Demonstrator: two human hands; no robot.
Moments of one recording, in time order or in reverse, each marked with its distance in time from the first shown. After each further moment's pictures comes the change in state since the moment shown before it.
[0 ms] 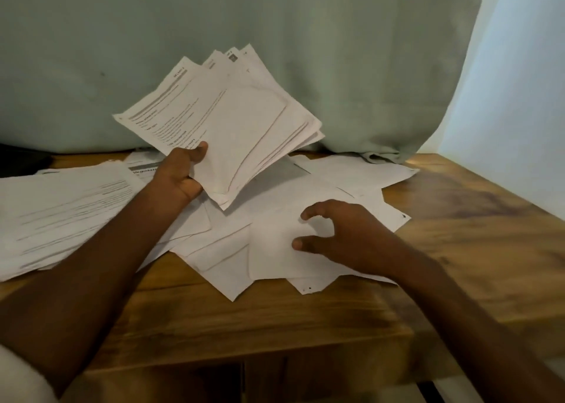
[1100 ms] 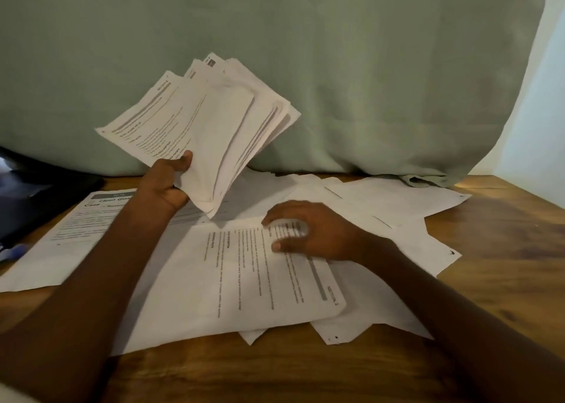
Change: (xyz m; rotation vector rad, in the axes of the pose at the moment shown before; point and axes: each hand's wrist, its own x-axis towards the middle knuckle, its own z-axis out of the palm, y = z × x) left_hand 0.009 0.056 -0.034 -0.003 0.098 0.123; right_hand 0.124 -0.009 0.031 0.135 -0.108 -0.462
